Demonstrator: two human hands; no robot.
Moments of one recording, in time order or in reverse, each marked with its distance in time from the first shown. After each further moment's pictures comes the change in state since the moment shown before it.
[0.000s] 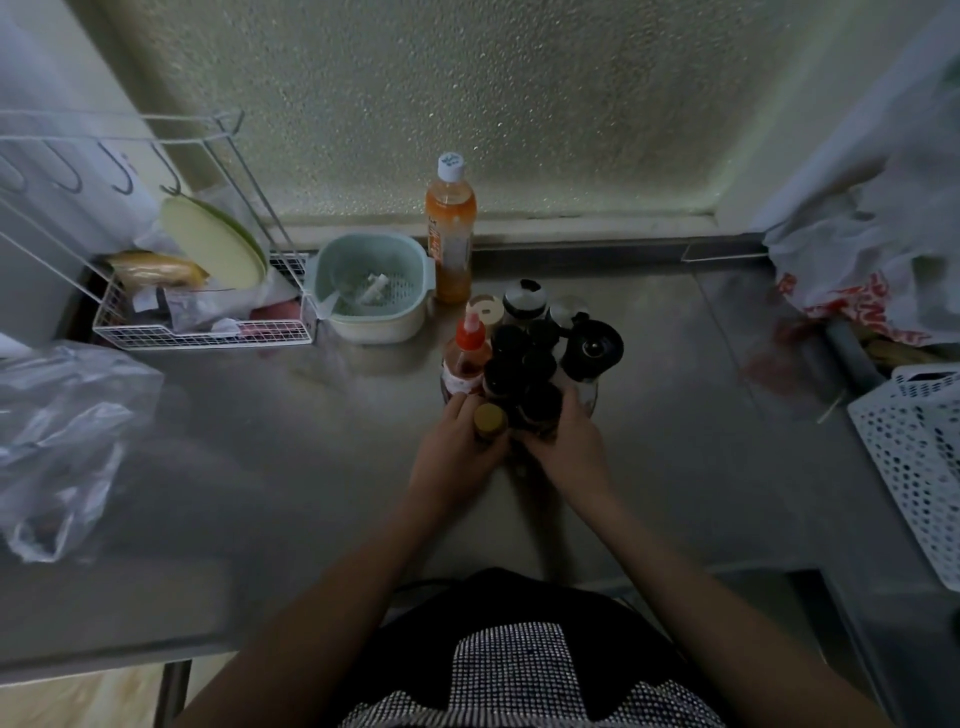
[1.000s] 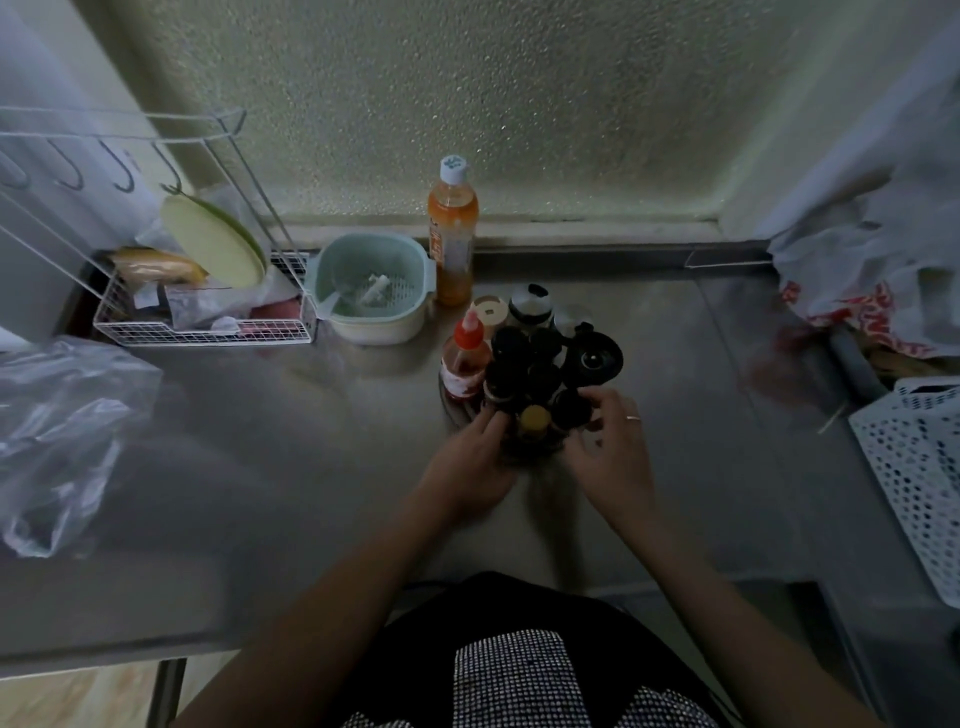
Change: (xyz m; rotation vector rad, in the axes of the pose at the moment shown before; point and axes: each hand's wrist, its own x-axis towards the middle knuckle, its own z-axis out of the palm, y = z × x) left_hand 0.004 0.000 0.015 0.163 -0.273 0.100; right_hand -0.012 0.010 -0.039 -0.045 0.136 -0.167
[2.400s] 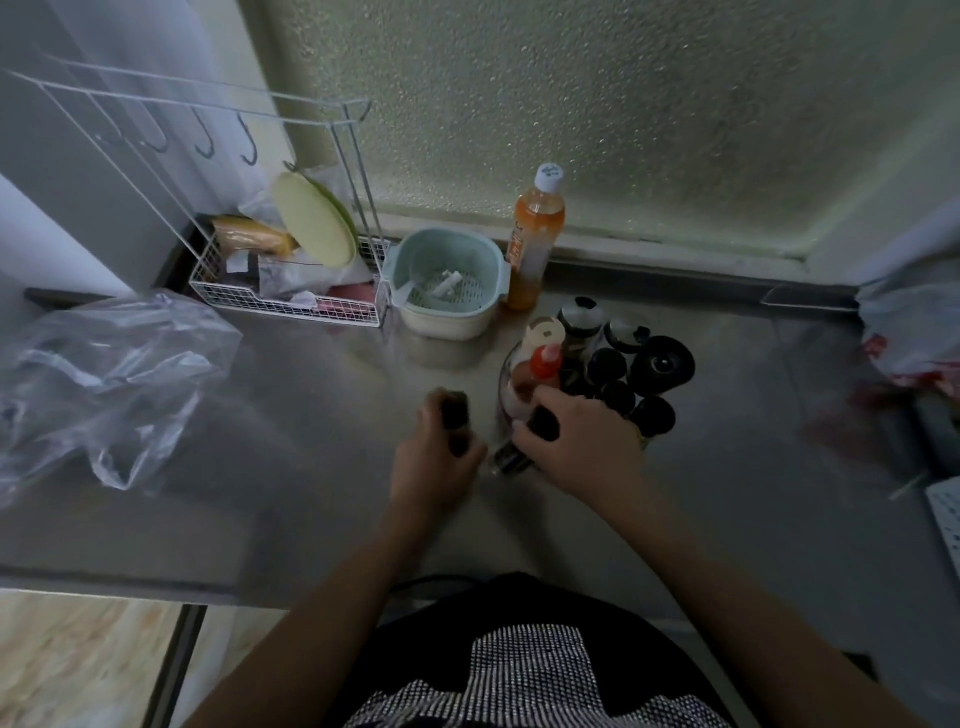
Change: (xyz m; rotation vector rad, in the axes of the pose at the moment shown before) left_hand -0.050 -0.035 -0.044 -0.208 0.489 -0.500; right_hand 0.023 -0.098 0.025 -0.383 -0.436 -0.249
